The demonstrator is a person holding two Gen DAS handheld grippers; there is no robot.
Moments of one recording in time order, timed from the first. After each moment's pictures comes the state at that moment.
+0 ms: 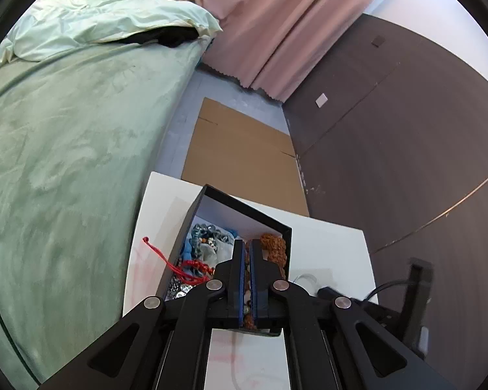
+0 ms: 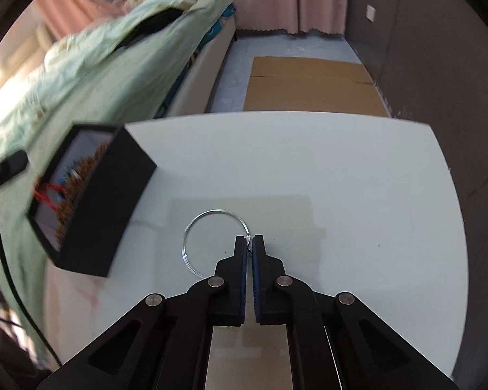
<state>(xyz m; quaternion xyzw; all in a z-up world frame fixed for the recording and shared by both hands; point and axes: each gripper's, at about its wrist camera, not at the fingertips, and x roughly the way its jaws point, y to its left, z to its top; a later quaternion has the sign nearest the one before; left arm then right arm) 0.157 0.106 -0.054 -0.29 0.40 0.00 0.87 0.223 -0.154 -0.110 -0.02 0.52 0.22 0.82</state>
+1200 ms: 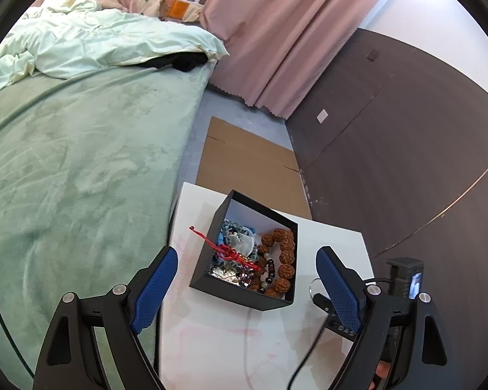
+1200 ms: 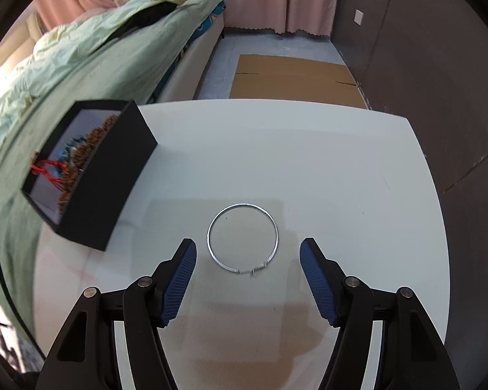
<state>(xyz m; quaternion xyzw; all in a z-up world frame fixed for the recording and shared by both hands) 0.103 0.124 -0.029 -0.28 0.37 0.02 0.89 0.204 -0.127 -0.117 -0.11 0.52 0.17 0.83</state>
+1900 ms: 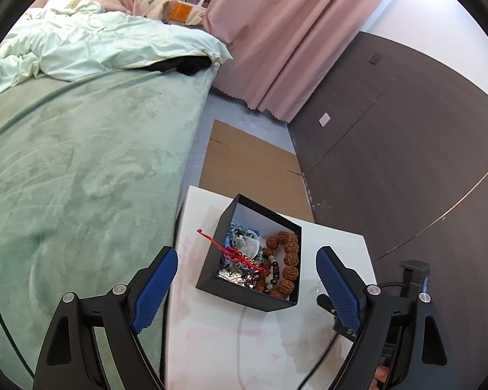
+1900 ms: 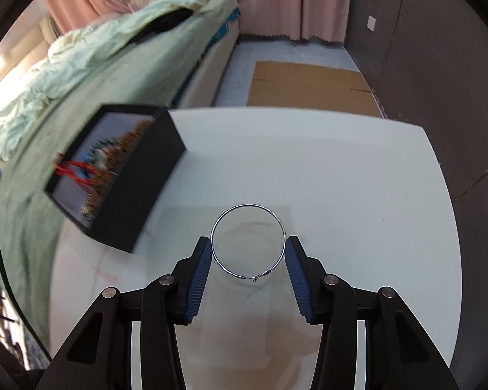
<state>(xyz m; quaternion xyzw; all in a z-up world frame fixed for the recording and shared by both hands) 0.098 0.129 -0.026 -0.28 0.36 0.02 0.89 0.188 -0.129 -0.096 -0.07 0.50 0.22 0.84</state>
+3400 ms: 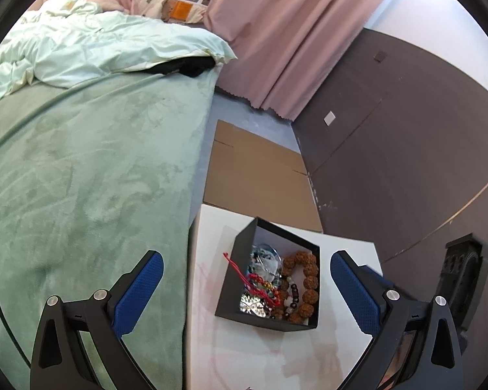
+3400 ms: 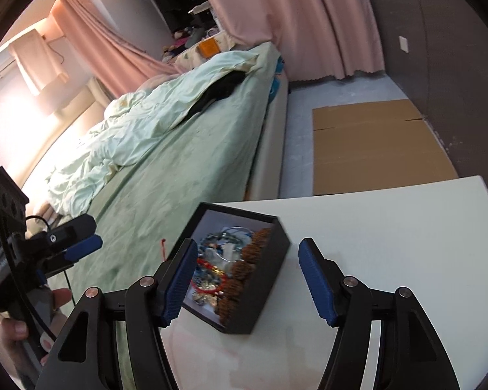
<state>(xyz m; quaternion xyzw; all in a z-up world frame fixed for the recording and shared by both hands) 0.125 0.156 -0.027 -0.26 0.37 0.02 0.89 0.196 -0.098 -0.049 0.07 0.42 0.32 0.85</state>
